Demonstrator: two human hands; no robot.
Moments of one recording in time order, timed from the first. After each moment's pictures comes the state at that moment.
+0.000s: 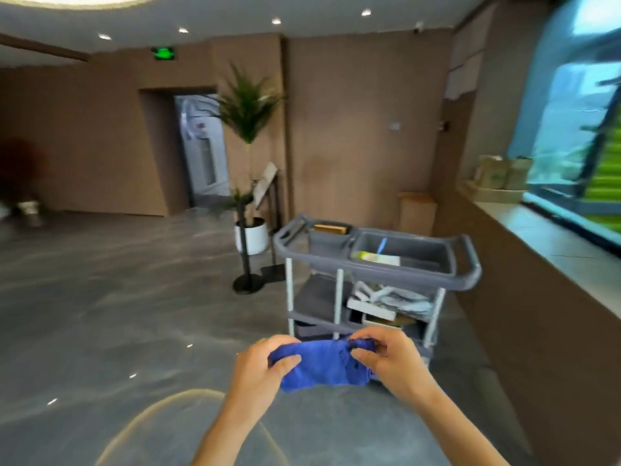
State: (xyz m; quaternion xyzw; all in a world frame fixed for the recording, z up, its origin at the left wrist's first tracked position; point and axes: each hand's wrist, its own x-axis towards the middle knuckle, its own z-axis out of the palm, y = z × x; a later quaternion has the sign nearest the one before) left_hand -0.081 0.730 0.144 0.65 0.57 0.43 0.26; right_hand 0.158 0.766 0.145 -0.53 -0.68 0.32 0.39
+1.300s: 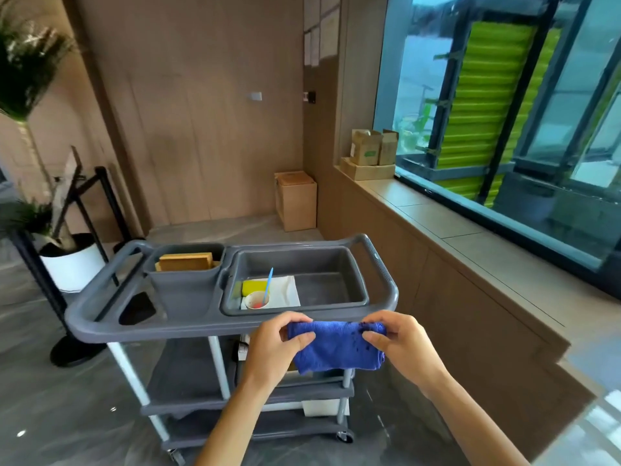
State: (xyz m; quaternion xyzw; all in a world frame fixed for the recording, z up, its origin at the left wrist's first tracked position) left_hand 0.187 1.267 0.099 0.72 0.39 0.38 0.43; right_hand 0.414 1.172 0.106 -0.70 -0.52 0.21 0.44
